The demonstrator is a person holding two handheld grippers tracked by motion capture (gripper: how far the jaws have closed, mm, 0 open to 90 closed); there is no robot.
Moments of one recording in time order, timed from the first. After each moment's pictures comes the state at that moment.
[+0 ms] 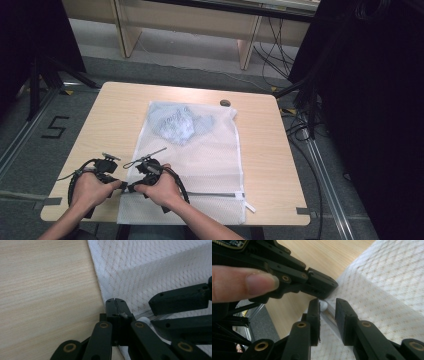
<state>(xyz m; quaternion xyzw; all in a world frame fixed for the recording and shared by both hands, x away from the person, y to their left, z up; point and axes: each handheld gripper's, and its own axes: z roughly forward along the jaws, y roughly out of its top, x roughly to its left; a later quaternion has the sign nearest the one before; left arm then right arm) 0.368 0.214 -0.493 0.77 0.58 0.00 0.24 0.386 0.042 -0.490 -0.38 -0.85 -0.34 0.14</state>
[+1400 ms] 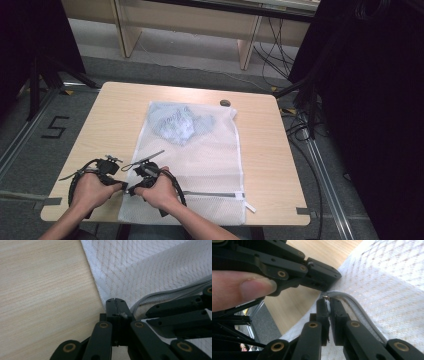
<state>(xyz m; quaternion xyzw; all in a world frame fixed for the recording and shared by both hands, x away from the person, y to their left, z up) 0.365 0.210 -0.493 0.80 0.55 0.03 0.24 0.382 0.045 -0.496 -0.38 -0.86 -0.30 0.13</state>
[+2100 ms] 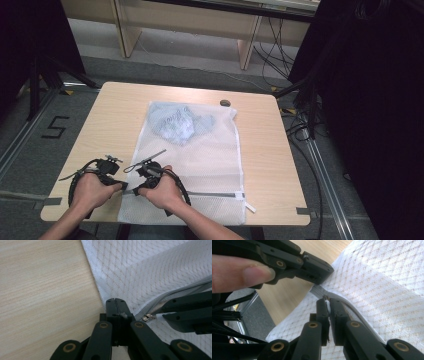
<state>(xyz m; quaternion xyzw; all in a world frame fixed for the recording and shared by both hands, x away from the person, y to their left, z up) 0.365 0.210 -0.492 0.80 0.55 0.03 0.24 0.376 0.037 -0.486 -0.38 -0.87 -0.29 0.12</state>
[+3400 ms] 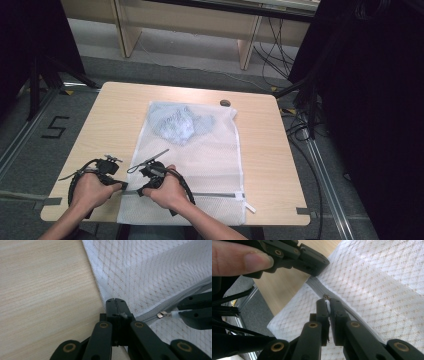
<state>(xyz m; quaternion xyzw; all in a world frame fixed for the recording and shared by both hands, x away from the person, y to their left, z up) 0.364 0.210 -0.492 0.79 0.56 0.02 0.24 0.376 0.026 -0.482 -0.38 -0.88 -0.28 0.12</state>
